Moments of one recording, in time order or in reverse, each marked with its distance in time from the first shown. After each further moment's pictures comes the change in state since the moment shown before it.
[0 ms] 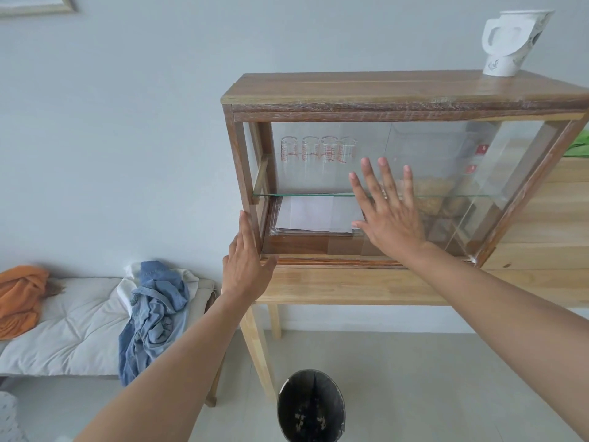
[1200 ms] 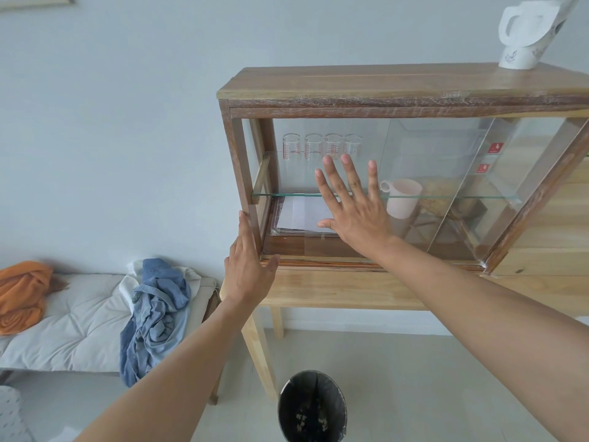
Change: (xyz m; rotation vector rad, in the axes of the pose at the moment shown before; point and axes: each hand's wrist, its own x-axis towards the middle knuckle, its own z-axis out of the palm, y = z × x) left_hand -0.003 0.011 0.003 -0.101 0.060 -0.053; right_hand 0.041 -0.048 0.014 -0.080 0.093 -0.063
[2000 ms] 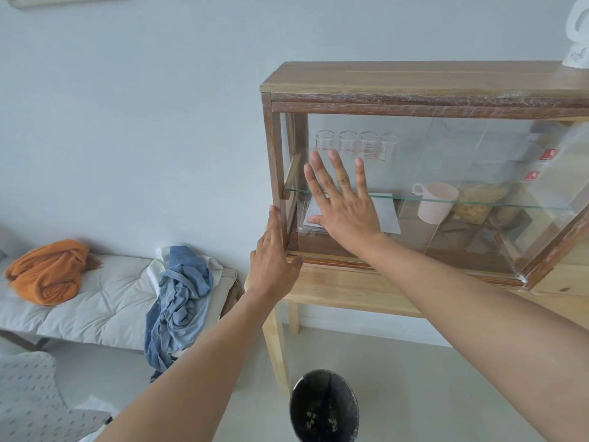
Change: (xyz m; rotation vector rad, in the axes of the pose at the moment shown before) left_hand 0.001 -0.002 -0.007 0.035 -0.049 0.021; right_hand 0.047 -0.064 -0.002 0.097 0.031 -0.032
